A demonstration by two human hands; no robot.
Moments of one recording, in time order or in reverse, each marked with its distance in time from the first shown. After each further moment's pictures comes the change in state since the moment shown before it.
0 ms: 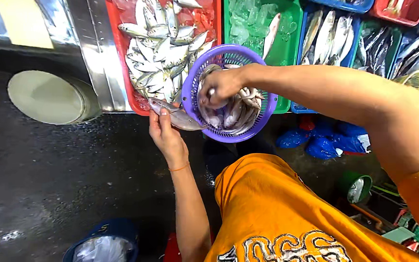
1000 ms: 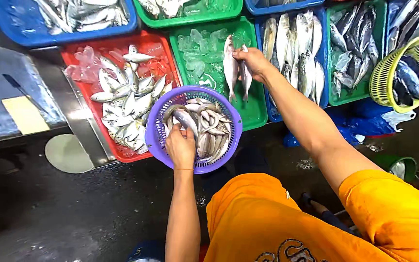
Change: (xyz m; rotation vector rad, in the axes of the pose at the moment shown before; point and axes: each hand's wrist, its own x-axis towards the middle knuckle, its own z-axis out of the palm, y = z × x) left_hand 0.006 -0.031 0.151 1.389 -0.350 0.007; right_hand -0.206 0.194 -0.046 1.129 1.155 0.449
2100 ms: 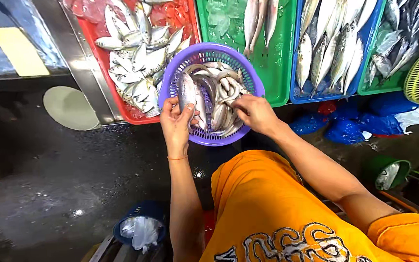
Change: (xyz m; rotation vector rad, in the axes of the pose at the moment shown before) left_hand -0.018 -0.062 -0.030 -1.047 -0.044 -0.103; right_hand -0.195 0.086 0.126 -1.056 -0.202 -0.531
